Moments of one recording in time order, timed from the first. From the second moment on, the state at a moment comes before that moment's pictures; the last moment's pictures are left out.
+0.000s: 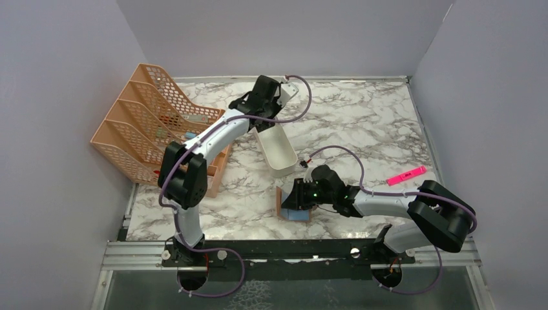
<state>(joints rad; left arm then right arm) -0.55 1.92 1.61 -0.46 -0.10 0.39 0.90 1.40 0.45 0.34 -0.28 0.77</state>
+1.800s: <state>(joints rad) -0.70 1.19 0.57 -0.02 0.25 -0.82 0.90 1.36 0.45 0.31 -0.25 0.80</state>
